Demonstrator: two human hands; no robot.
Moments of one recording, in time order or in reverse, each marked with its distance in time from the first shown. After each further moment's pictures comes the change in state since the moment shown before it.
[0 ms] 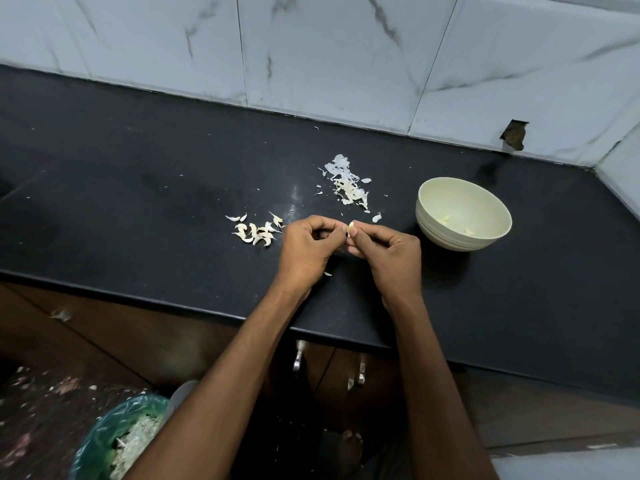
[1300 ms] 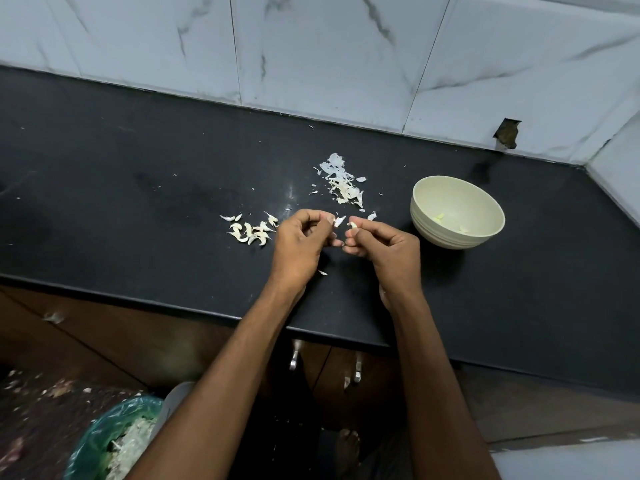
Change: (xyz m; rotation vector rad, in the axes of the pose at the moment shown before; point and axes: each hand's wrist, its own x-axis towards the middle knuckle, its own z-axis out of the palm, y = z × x) left_hand 0.005 -0.006 -0.001 -0.080 0.064 -0.019; right_hand 0.000 -0.007 -0.005 0.119 -0.017 0.051
